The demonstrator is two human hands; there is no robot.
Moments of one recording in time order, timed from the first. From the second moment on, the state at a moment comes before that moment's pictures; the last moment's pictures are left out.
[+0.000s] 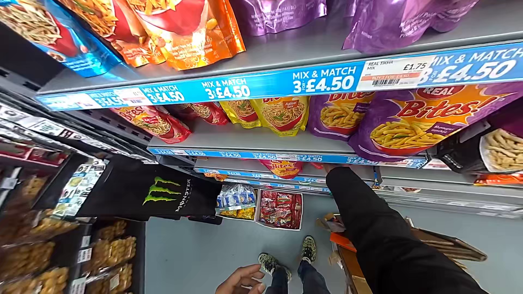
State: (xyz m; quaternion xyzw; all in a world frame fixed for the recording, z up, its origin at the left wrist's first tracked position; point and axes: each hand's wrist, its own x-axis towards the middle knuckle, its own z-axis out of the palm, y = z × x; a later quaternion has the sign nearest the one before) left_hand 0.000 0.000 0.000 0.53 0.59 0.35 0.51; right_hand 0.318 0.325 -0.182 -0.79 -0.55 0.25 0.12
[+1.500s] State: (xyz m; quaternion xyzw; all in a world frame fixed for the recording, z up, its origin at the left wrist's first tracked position) left_hand -0.065 0.048 0.009 0.68 0.19 0.34 0.62; right_hand 0.216 -0.011 0.053 -0.60 -0.34 0.49 0.53
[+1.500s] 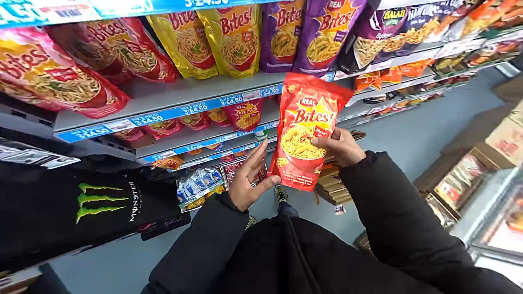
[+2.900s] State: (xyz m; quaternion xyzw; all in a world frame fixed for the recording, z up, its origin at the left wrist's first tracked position) left_hand -0.181 -0.044 0.066 0.59 0.08 0.47 0.65; right_hand 0.058 -0.101 0.113 -0.44 -0.51 0.42 0.60
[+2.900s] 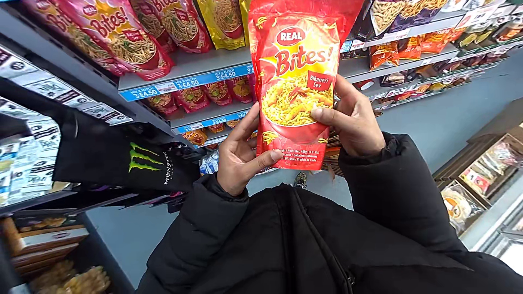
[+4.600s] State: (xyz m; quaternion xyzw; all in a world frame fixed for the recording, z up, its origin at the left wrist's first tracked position) left_hand -0.149 -0.008 0.056 0.58 0.07 0.45 0.68; right_hand 0.089 -0.074 0.106 -0.46 -0.49 0.43 0.60
